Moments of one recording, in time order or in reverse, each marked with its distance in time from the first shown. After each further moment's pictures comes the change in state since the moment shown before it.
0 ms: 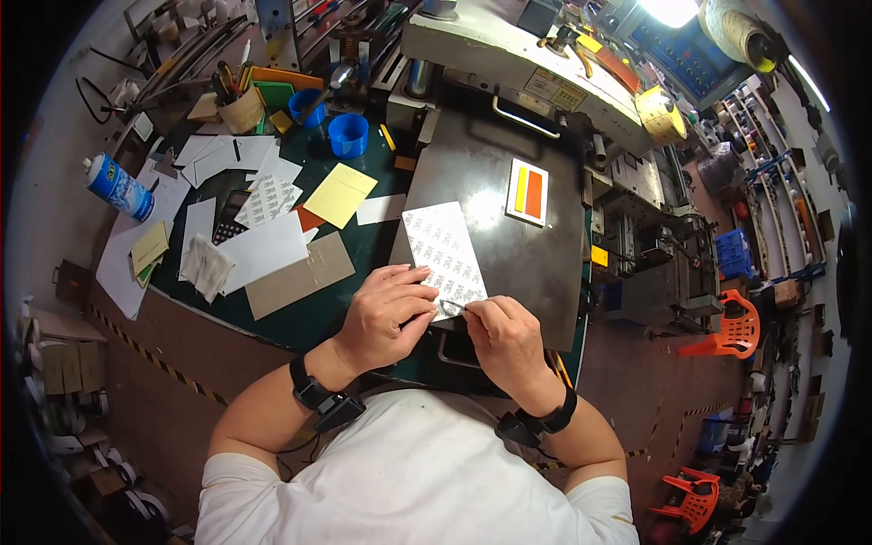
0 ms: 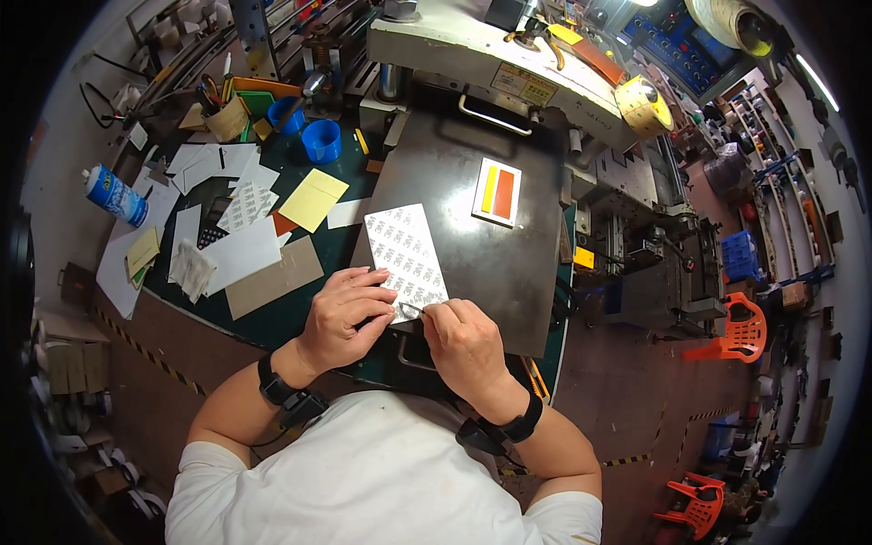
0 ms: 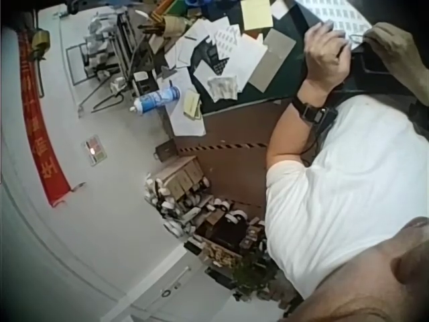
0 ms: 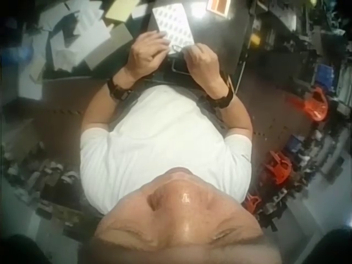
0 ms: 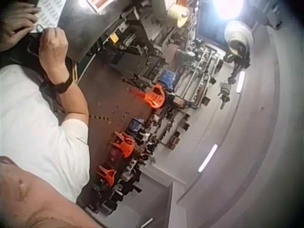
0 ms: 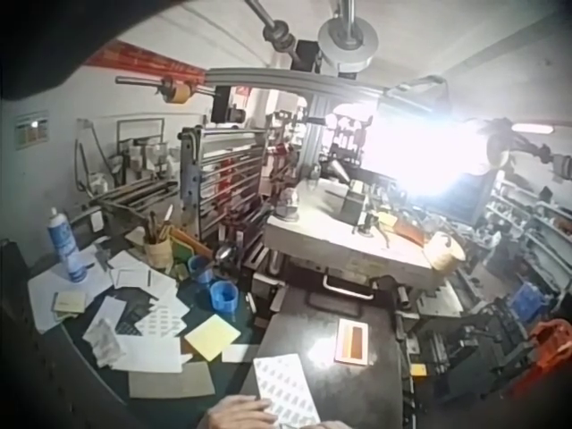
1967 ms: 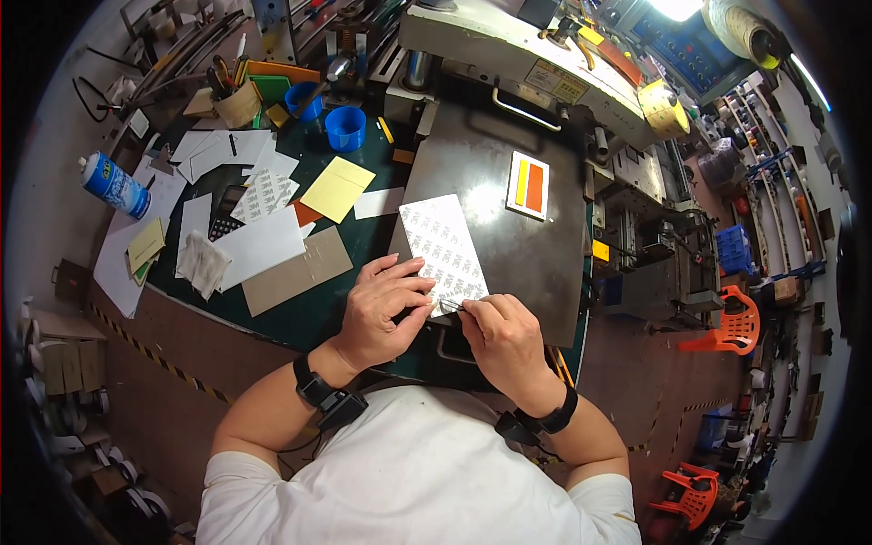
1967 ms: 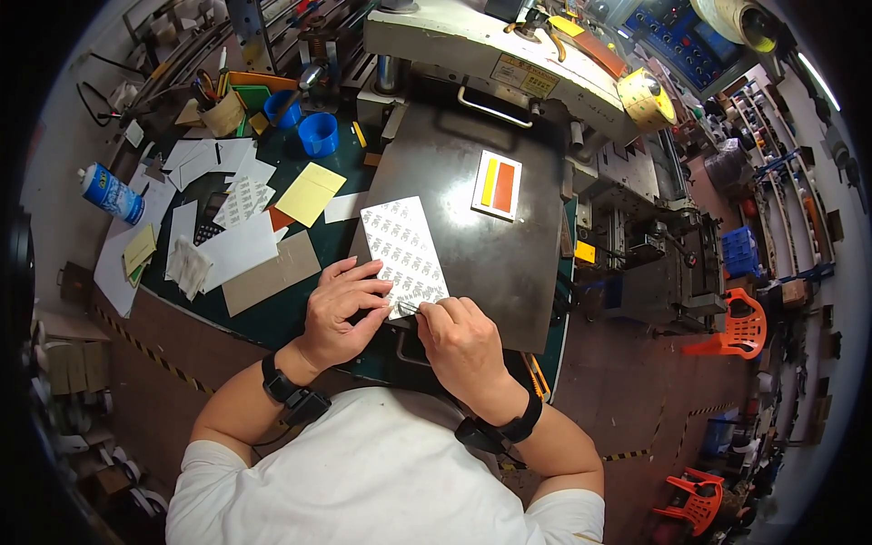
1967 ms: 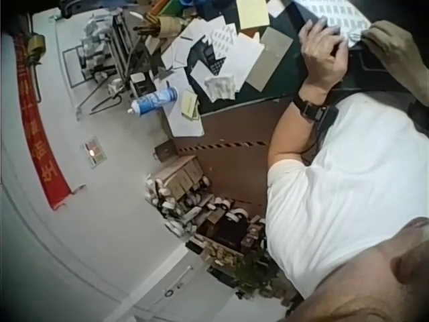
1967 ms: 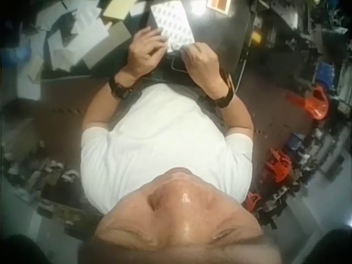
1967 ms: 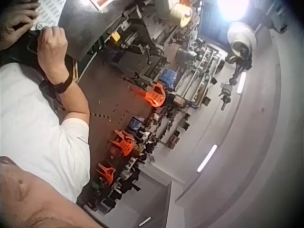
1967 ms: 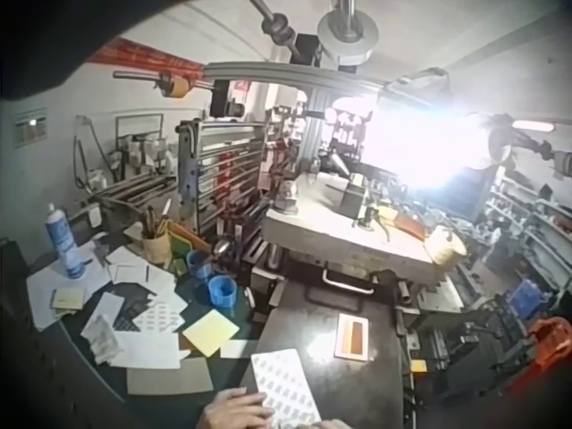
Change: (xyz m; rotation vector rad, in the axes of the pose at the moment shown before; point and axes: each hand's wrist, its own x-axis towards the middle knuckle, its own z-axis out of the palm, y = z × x) left_hand -0.007 -0.002 0.005 -0.022 0.065 -0.068; right_hand 0.000 -0.007 -0.002 -0.075 -0.035 -0.020
